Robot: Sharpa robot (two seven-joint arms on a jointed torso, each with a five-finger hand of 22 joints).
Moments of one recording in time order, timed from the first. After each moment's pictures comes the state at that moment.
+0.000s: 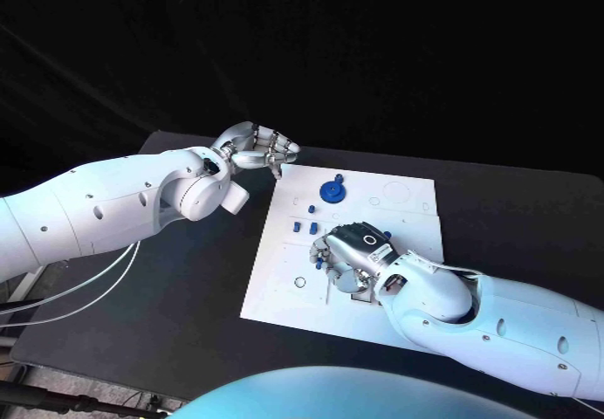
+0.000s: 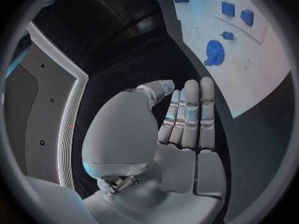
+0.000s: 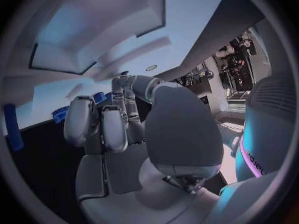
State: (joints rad) left arm 1.19 -0.87 0.02 1.42 -0.44 -0.21 0.19; left_hand 1.40 -0.19 0.56 0.07 0.31 0.83 0.21 0.31 0.28 0.83 0.14 0.55 0.09 1.04 0.06 1.13 0.40 0.17 0.87 0.15 1.01 0.59; right arm 1.02 -0.64 -0.14 1.68 -1.86 -0.46 -0.24; right_hand 1.36 -0.23 0.77 0.00 0.29 1.07 0.11 0.34 0.40 1.24 0.08 0.17 0.13 1.47 -0.02 1.34 1.10 0.09 1.38 0.08 1.24 1.31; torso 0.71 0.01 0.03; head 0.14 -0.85
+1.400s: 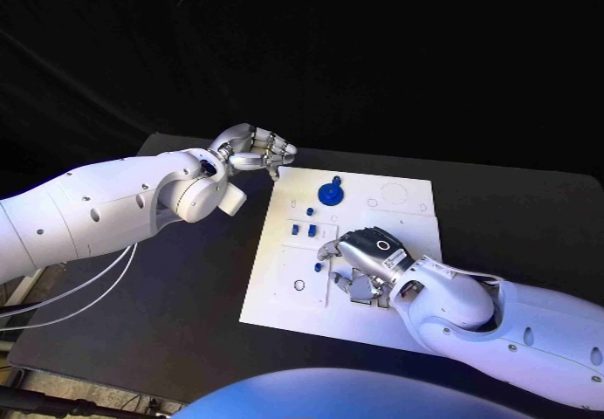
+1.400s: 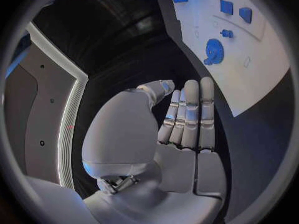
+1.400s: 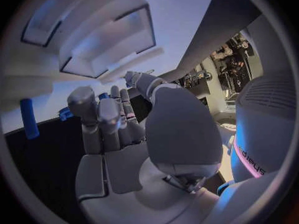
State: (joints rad) left arm 1.19 -0.88 0.02 1.41 -0.44 -0.21 0.19; left_hand 1.40 -0.19 0.56 0.07 0.31 0.83 0.21 0.31 0.28 0.82 0.15 0.56 0.09 1.04 0.06 1.13 0.40 0.17 0.87 0.15 1.01 0.59; right arm 1.03 -0.73 -0.15 1.75 -1.86 -0.45 -0.22; right_hand 1.32 -0.27 0.57 0.02 0.29 0.94 0.16 0.22 0.35 1.02 0.11 0.10 0.07 1.39 0.03 1.22 0.90 0.12 1.25 0.13 1.00 1.22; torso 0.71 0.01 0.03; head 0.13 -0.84
